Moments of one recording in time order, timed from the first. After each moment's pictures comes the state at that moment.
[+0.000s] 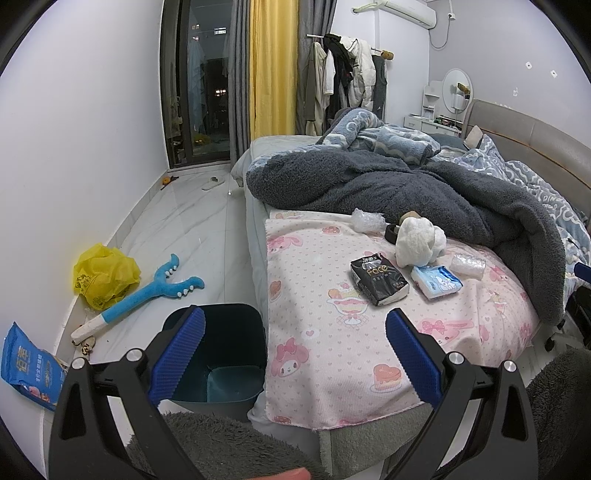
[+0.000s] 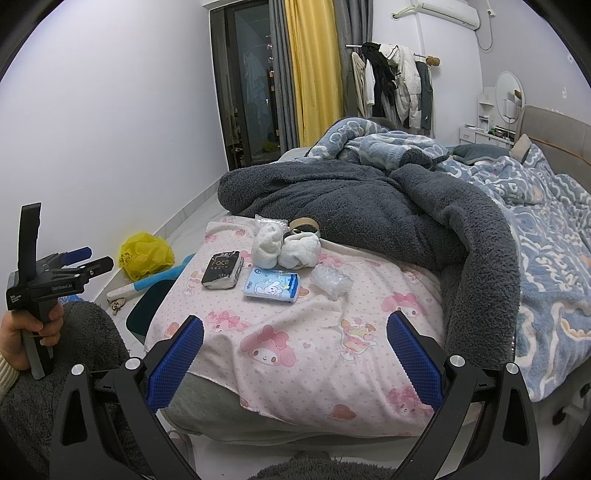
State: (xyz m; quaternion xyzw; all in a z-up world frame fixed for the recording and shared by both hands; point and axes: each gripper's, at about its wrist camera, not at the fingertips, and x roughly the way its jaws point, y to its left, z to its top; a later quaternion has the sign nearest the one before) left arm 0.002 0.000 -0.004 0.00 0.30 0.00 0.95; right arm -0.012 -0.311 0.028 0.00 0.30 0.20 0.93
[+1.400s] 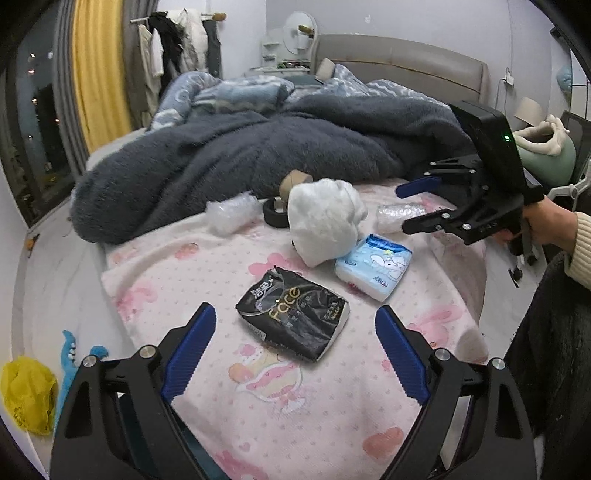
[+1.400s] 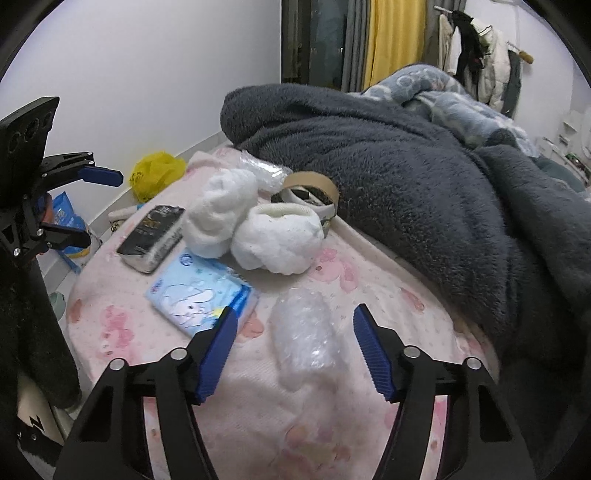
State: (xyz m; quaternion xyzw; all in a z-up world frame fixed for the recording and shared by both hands) left arm 0.135 -0.053 -0.052 0.12 0.35 -0.30 0.88; right arm 0.176 -0.277 -0.060 -0.13 0.38 0.31 0.86
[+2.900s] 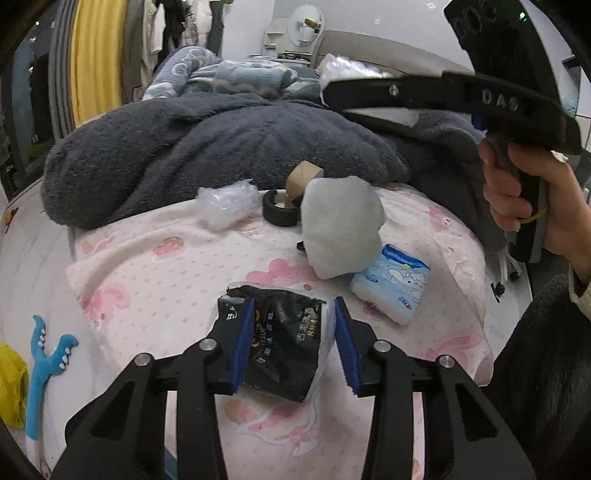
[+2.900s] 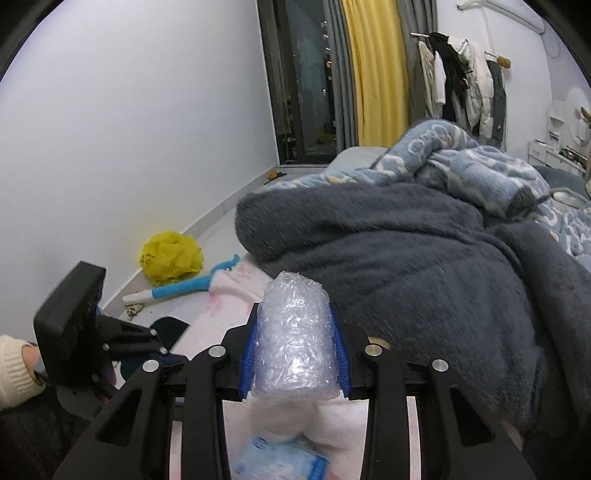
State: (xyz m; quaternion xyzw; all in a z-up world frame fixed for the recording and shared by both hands) left arm 0.178 -0.047 -0.066 0.07 0.38 -0.32 0.86; right arm 0.219 -0.192 0.031 -0.03 0.30 0.31 0.90
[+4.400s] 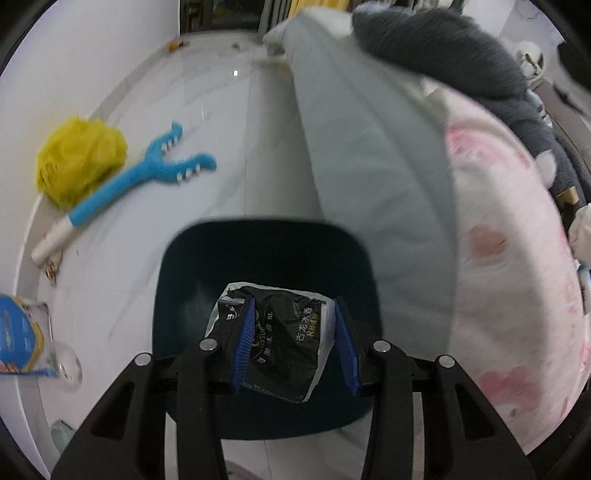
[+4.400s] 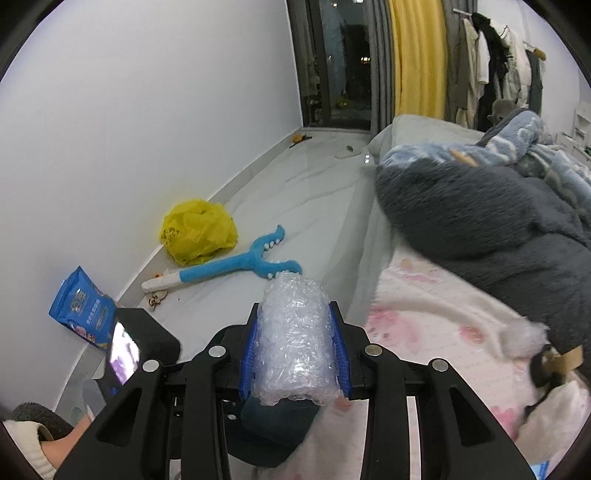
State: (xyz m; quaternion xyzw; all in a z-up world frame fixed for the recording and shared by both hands) left arm 0.164 0.184 -0.170 -0.11 0.53 0.00 0.84; right arm 0.196 0.069 -0.012 -0.05 0.37 0.32 0.87
